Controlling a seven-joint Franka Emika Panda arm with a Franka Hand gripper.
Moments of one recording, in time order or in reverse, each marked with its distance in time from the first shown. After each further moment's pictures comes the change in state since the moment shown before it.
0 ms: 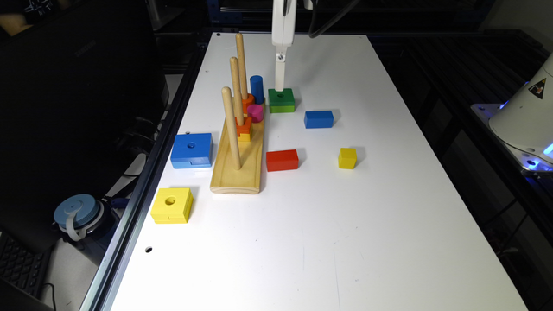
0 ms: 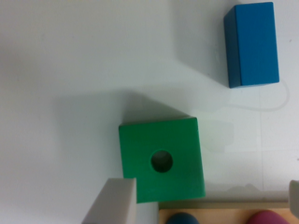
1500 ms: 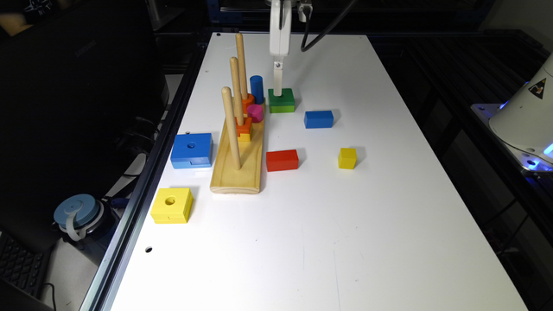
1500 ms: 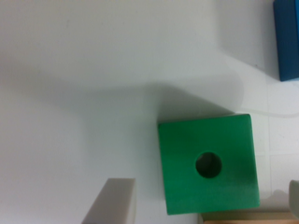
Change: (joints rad) arm -0.038 0.089 -0.011 0.039 -0.009 0.036 -0.045
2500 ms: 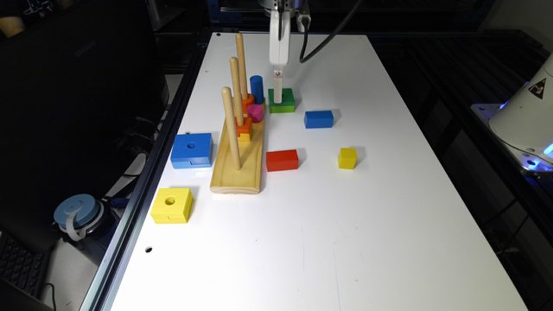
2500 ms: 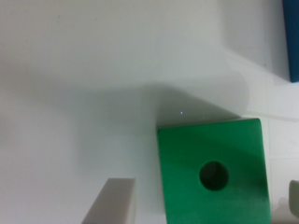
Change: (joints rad) arm 0.000 0.053 0.000 0.005 0.000 0.037 0.000
